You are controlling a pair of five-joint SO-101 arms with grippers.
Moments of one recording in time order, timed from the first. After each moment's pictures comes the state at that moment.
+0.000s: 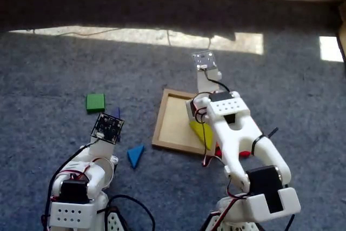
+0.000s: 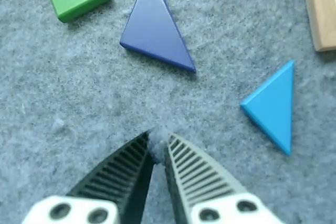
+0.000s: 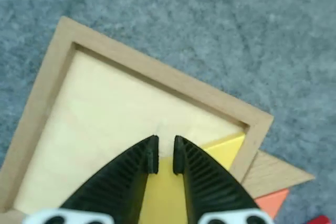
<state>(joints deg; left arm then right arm) -2.5 -102.3 96.0 74.9 -11.0 -18.6 -4.9 37.3 39.7 3.2</state>
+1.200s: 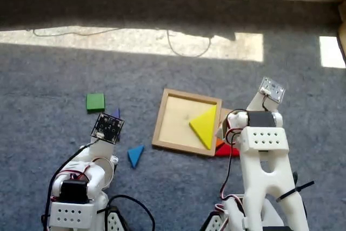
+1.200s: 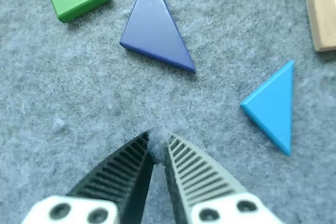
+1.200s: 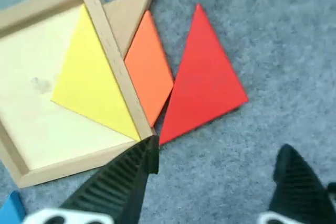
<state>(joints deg) -2.5 -102.3 96.0 74.9 -11.0 -6.1 -34.5 48.4 72.8 -29.0</state>
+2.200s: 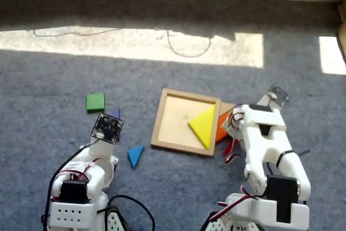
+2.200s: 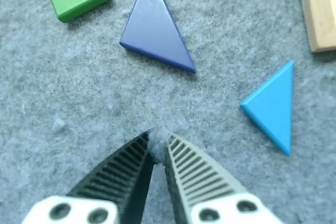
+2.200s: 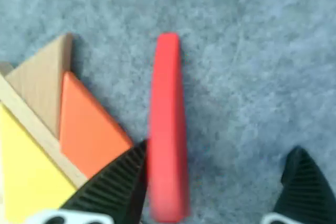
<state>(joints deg) -2.5 -102.3 96.0 74.9 -11.0 1.1 -6.2 48.4 48.8 -33.9</state>
